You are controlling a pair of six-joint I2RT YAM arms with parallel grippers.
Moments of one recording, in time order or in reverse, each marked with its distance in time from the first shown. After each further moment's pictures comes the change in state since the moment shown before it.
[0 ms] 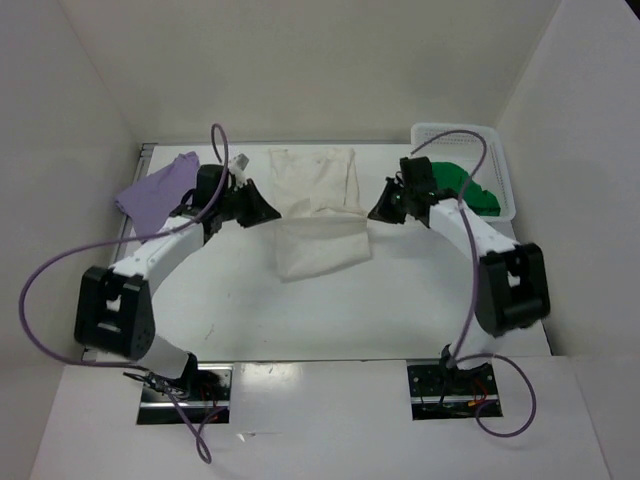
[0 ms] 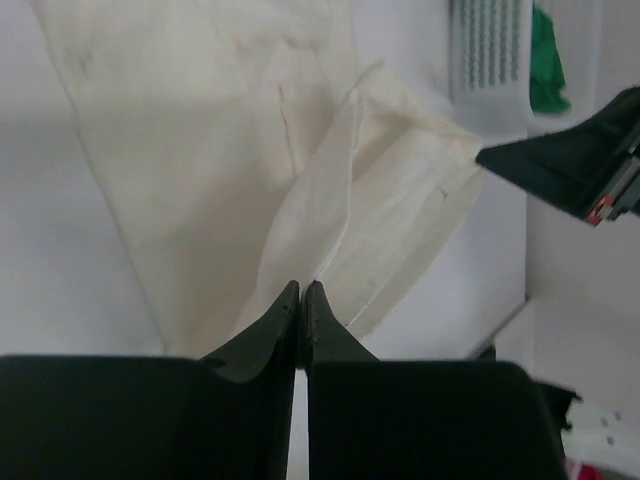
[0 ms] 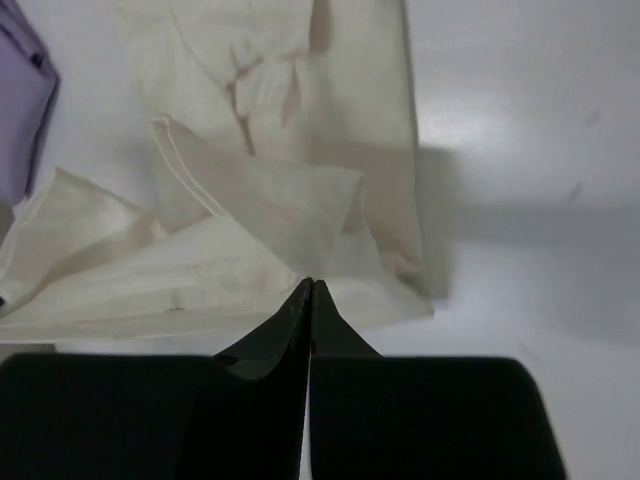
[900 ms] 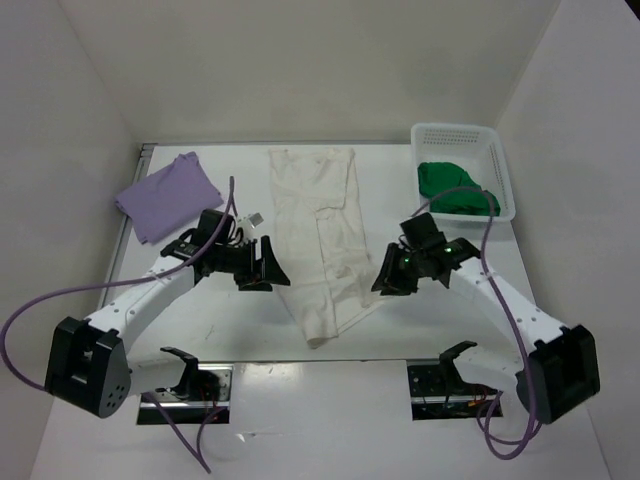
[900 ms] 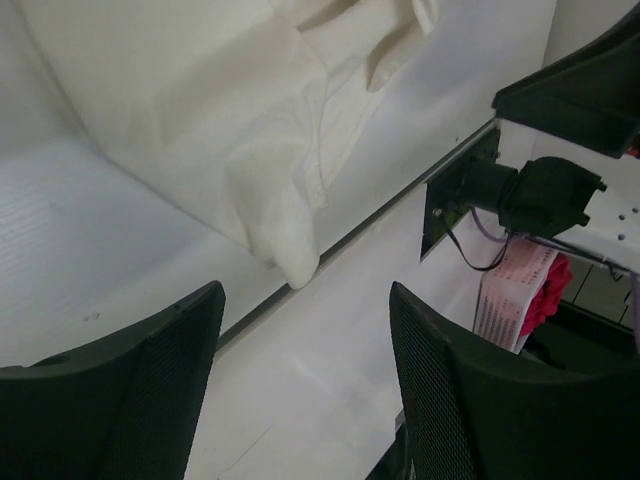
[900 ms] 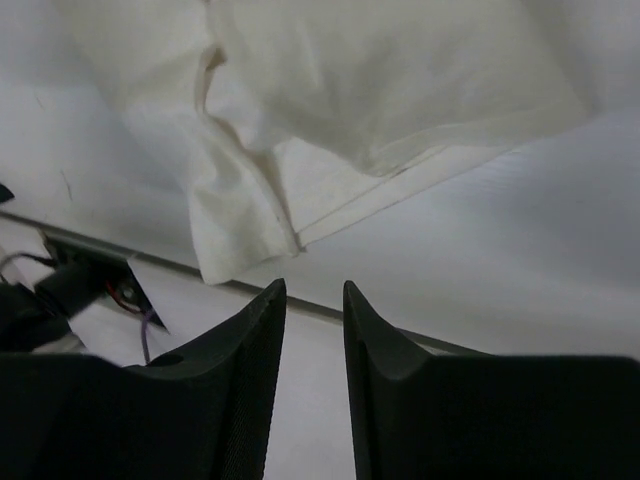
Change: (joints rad) left arm -0.103 -0.380 -0.314 -0.377 0.231 0.077; right arm 0.138 -0.599 -0.409 -0.441 -0.036 0.114
